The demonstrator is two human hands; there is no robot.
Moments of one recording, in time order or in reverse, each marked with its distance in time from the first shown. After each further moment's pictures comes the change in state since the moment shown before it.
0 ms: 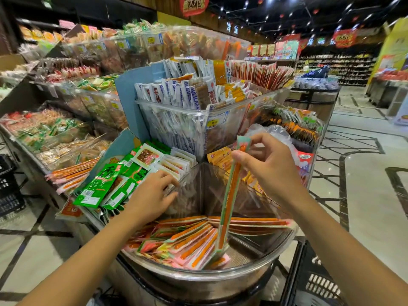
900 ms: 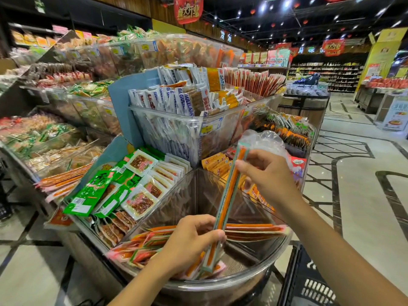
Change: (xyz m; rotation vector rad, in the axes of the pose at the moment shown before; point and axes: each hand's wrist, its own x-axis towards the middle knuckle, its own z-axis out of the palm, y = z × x) left_hand -0.040 0.108 0.039 -0.858 -0.266 -0.161; right_hand 0.000 0.016 -0.008 -0.055 0.063 0.093
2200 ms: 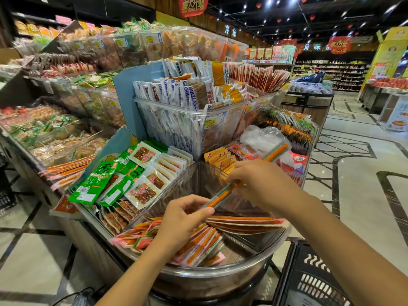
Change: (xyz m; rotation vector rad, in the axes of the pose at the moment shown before) left_hand -0.002 0.005 -0.010 -0.143 0.318 0.003; right_hand 0.000 -0.011 -0.002 -1.113 -0.506 -0.410
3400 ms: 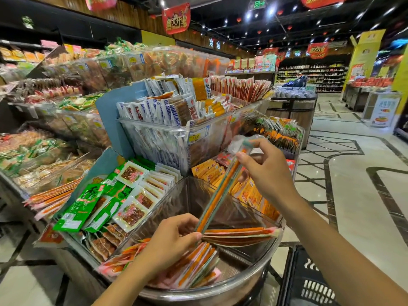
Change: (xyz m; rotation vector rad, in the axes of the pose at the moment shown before) left_hand 0.015 -0.009 -0.013 0.349 -0.277 0.045; right_hand -0.006 0.020 -0.012 1.033 0.618 0.442
